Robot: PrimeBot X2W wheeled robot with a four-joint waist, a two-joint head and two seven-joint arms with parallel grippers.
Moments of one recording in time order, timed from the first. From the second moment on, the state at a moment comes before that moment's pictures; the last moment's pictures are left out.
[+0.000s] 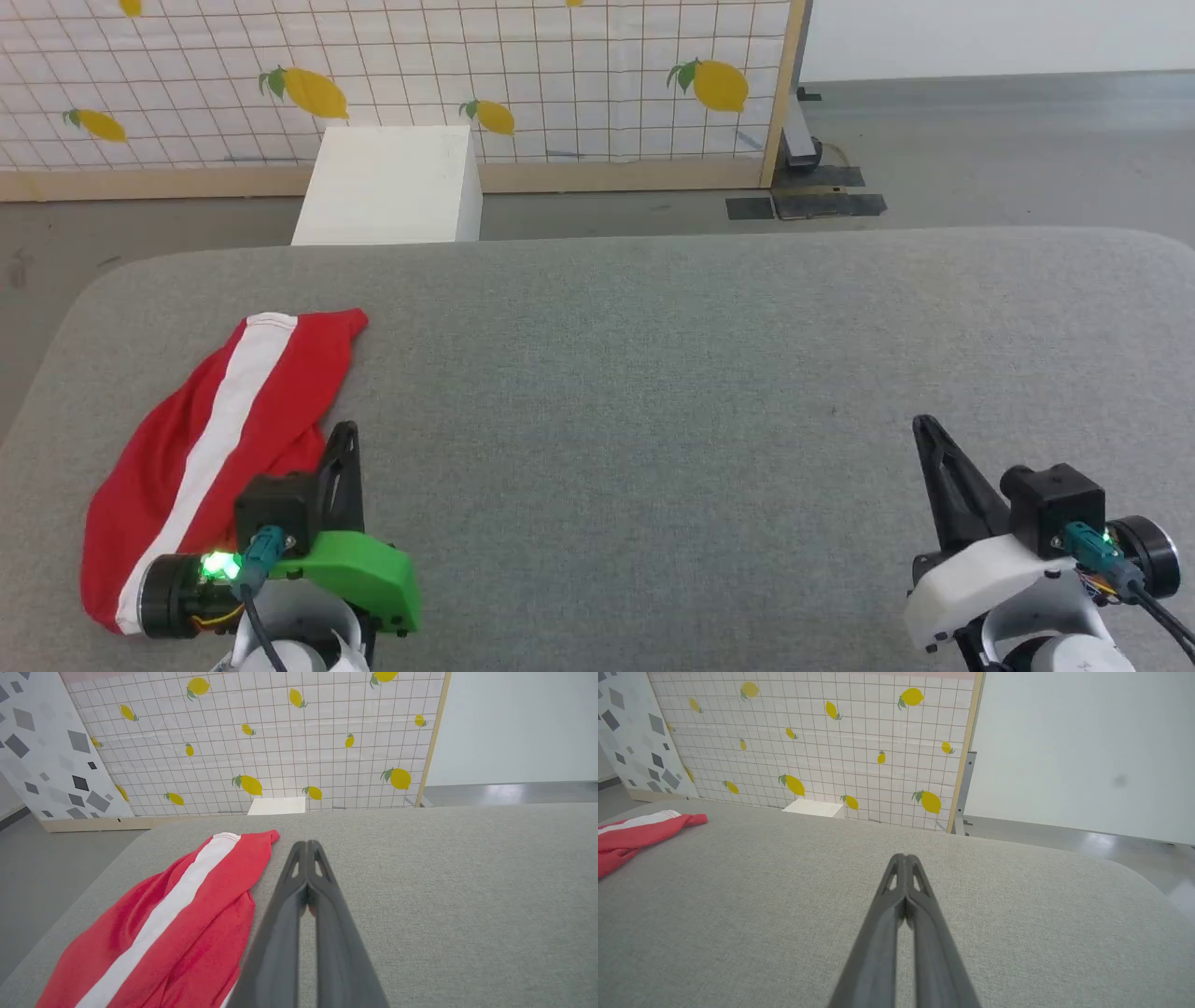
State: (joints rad) left arm -0.01 0.05 0.00 0.00 -0.01 0.00 0.00; right arm 0.02 -0.05 0.00 0.00 0.01 0.13 0.00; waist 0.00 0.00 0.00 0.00
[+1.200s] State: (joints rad) left arm -0.01 0.05 -0.03 0.02 -0.04 0.01 -0.03; right arm 0.02 -0.05 -0.01 0.03 0.06 0.13 -0.03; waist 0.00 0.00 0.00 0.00
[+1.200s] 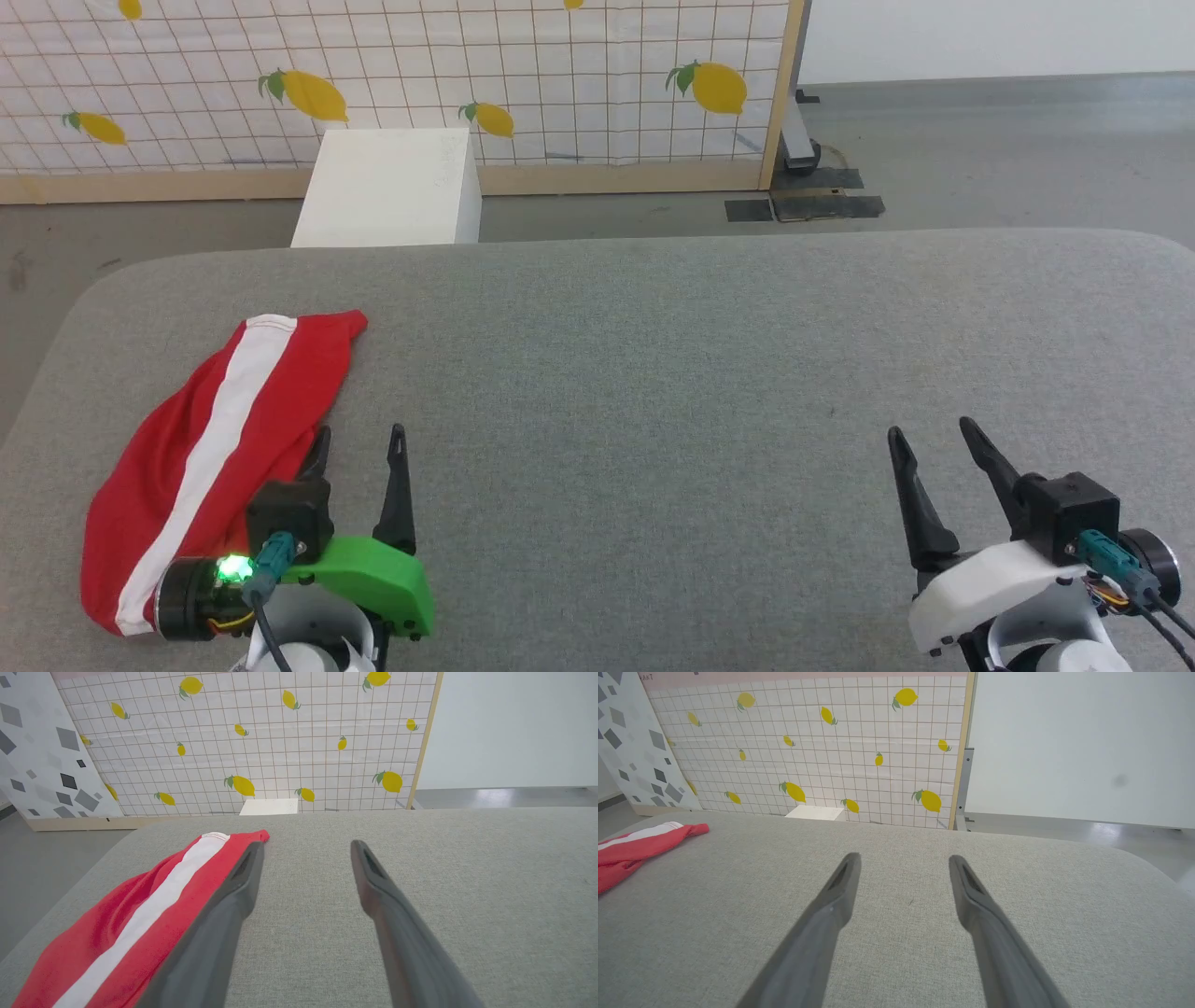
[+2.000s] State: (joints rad) left arm 0.00 0.05 -0.03 0.03 -0.08 0.04 -0.08; right arm 0.04 -0.05 -0.01 0.06 0.09 0.13 -0.08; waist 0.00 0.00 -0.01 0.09
